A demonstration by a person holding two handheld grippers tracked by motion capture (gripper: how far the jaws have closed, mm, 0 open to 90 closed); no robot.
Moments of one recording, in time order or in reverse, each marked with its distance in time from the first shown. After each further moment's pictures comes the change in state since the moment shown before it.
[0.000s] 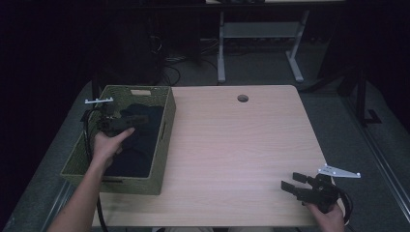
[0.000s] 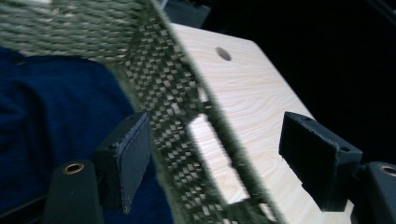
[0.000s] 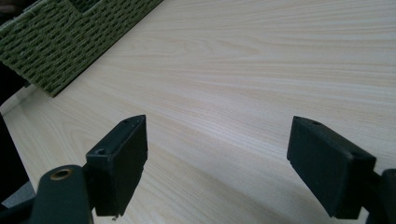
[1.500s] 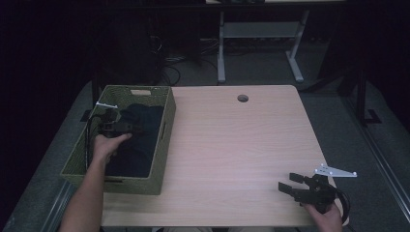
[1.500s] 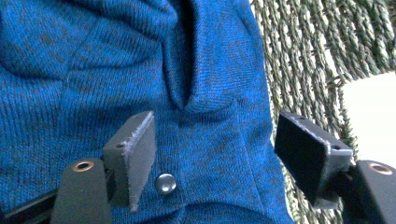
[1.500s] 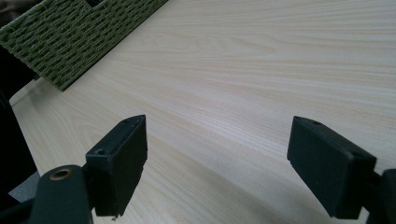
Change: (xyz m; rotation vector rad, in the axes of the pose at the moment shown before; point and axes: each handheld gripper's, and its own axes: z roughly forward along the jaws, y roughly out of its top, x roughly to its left) left arm 0.064 -0.011 0.022 0.265 0.248 -0.195; right arm 0.006 0.001 0.005 0.015 0.030 -0.019
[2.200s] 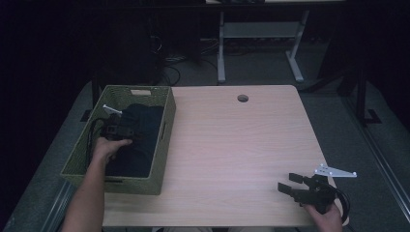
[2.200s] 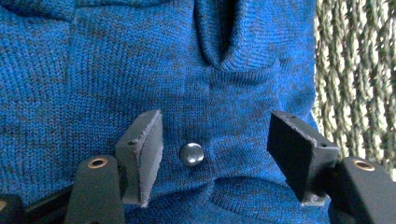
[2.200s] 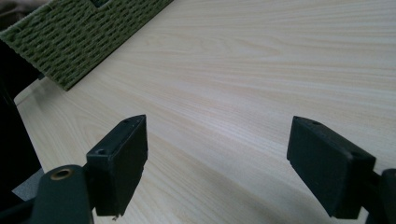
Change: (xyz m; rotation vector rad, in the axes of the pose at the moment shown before) left arm 0.005 -0.005 0.015 0.154 0.090 0.002; right arm 0.002 0.001 -0.001 -0.004 0.011 -0.008
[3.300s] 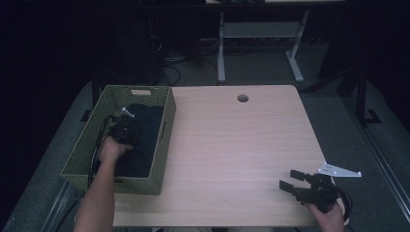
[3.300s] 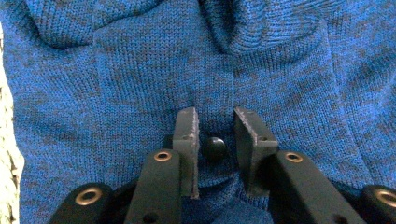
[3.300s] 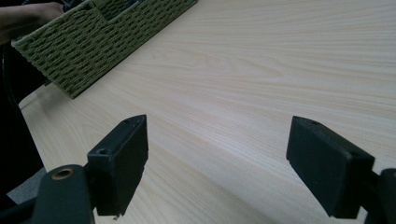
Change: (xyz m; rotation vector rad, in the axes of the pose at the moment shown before) left arm -0.032 -0.004 0.011 0.055 0.354 0.246; right arm 0.005 0.008 -0.007 -0.045 0.005 -0.044
